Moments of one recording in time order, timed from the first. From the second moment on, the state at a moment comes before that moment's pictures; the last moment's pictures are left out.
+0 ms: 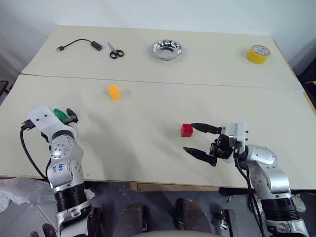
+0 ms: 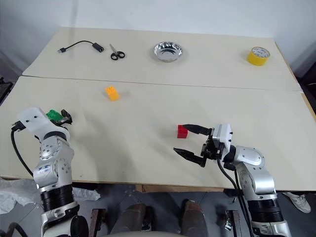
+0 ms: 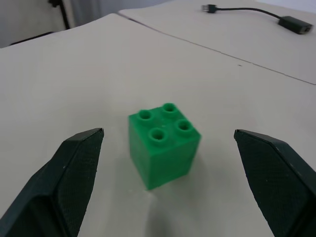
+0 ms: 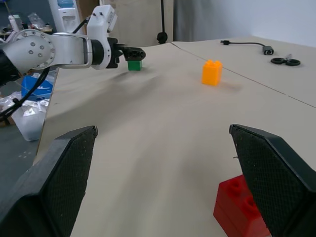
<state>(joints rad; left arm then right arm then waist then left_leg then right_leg) -0.36 0.18 0.47 -0.09 -0.22 0.47 0.44 -0.17 -0.48 -0.04 -0.11 0.53 0.08 1.14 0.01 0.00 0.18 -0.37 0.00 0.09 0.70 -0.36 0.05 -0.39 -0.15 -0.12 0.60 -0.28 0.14</state>
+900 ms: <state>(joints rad) -0.27 0.48 0.38 0.06 -0.46 0.31 -0.42 -0.07 -0.56 -0.15 -0.12 0.54 0.06 1.13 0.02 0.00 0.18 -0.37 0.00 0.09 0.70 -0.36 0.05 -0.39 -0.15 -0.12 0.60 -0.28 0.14</state>
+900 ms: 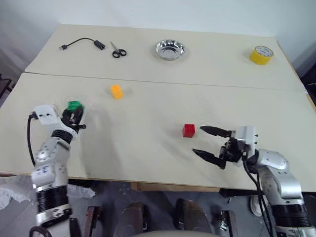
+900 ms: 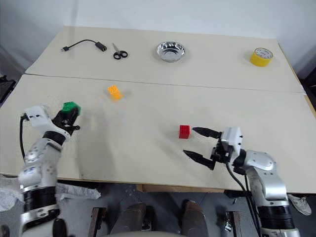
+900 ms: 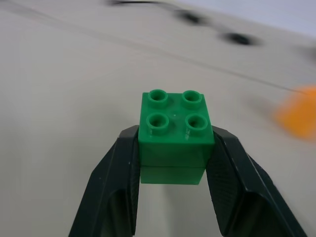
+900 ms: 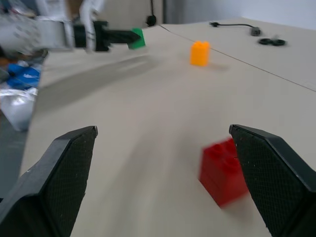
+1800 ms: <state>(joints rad) -1.04 0.35 -0.14 1.19 -0.08 -0.42 -1.45 0.23 -0.57 -0.32 -0.33 0.54 0.02 0.96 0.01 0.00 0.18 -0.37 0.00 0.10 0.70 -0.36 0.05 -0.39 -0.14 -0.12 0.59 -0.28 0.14</state>
